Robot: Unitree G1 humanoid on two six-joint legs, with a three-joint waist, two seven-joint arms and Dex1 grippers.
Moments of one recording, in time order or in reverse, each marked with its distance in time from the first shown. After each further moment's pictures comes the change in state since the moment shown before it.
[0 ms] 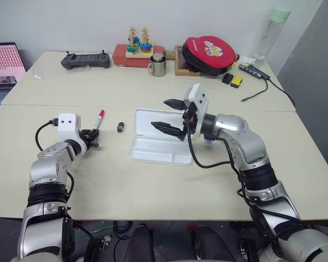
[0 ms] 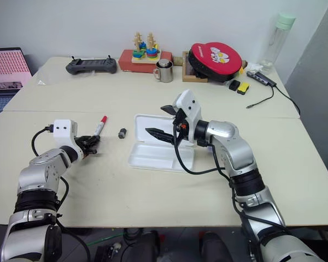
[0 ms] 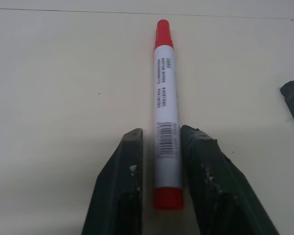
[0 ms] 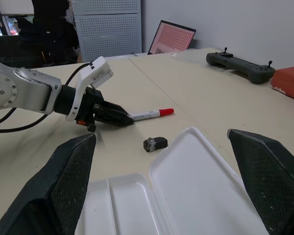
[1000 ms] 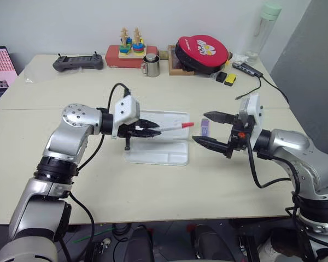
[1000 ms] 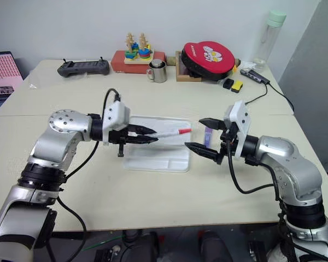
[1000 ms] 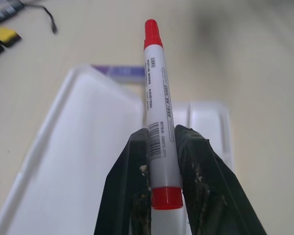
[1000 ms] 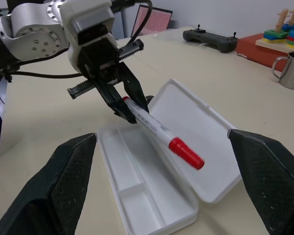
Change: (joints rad) left arm -0.254 0.122 -0.525 -0.166 0.108 -0.457 -0.950; right arm 0.324 -0.356 -0.219 -0.520 0.321 0.287 -0.022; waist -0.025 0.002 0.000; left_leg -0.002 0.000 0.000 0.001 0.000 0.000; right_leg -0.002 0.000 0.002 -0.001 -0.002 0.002
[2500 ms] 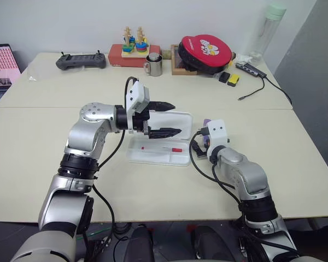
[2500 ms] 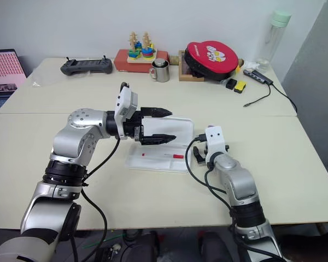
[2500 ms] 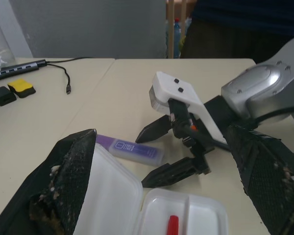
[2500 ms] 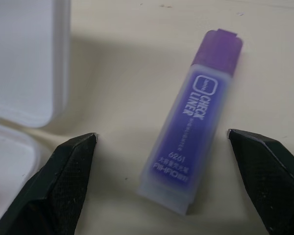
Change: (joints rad) left arm 0.013 -0.214 0.181 -0.178 -0.221 0.334 0.127; right arm -0.013 0.468 0.159 0.354 -0.451 0.144 -0.827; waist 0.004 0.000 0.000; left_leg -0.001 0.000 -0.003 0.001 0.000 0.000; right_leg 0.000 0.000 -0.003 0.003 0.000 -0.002
